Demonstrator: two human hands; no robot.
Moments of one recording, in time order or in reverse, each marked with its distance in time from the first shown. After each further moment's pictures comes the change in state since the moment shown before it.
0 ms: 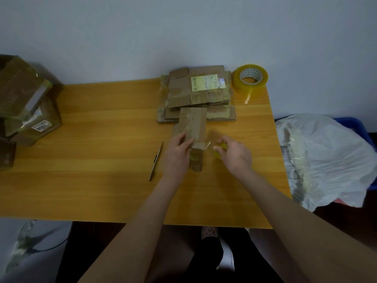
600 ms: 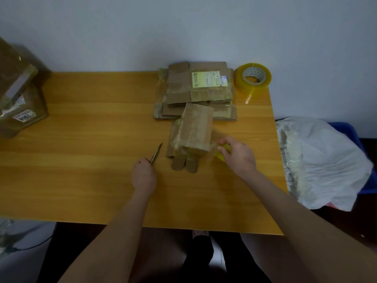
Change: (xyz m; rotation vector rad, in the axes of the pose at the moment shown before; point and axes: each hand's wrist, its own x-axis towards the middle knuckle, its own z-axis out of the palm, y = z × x) left_hand -0.019 -0.091 0.017 0.169 -0.225 -0.684; right_hand 0.013 0.015 0.007 0.030 -0.013 -0.074
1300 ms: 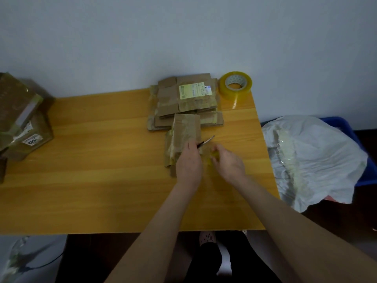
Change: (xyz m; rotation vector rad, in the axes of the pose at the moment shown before) left_hand -0.098 0.138 -0.028 -0.251 0.158 0.571; right_hand -0.019 0.007 -0.006 -0.019 -0.093 0.077
